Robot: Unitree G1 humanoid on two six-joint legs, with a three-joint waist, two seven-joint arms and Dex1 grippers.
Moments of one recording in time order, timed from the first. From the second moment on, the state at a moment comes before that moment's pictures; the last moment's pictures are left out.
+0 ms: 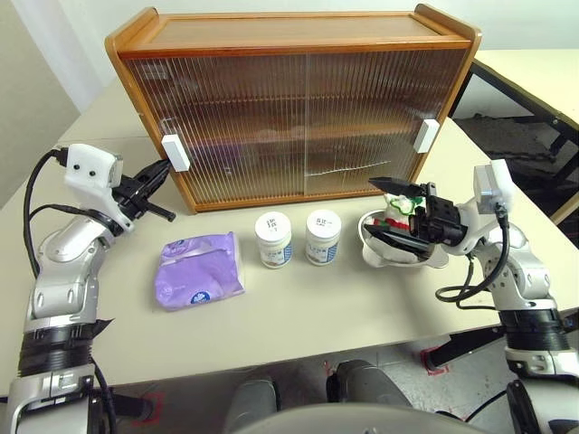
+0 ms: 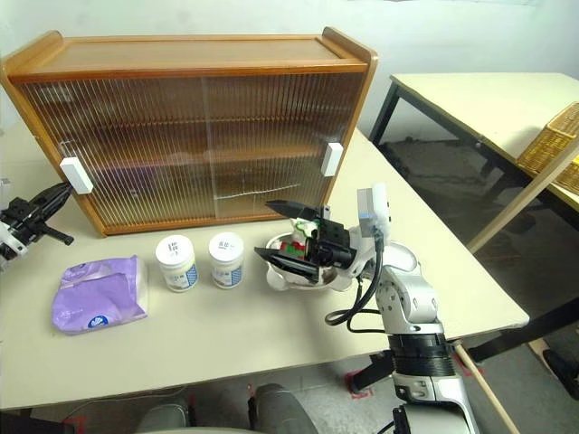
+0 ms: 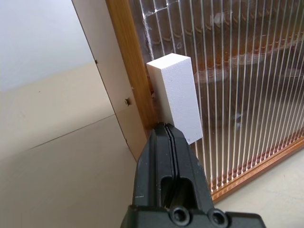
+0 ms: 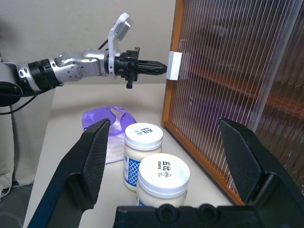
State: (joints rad) left arm -0.20 0.68 0.32 0.10 -0.27 0.05 -0.58; right arm -0.30 -0.43 -0.06 -0.01 0.61 0.11 1.29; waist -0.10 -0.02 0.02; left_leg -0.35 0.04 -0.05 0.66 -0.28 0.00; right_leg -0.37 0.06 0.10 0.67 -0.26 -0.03
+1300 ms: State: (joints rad) left arm -0.49 0.43 0.00 0.16 -0.21 0.08 -0.65; right arm -0.30 -0.42 -0.06 -0.02 0.62 0.13 1.20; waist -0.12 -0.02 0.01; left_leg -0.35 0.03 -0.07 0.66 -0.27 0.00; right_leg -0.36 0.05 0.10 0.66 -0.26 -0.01
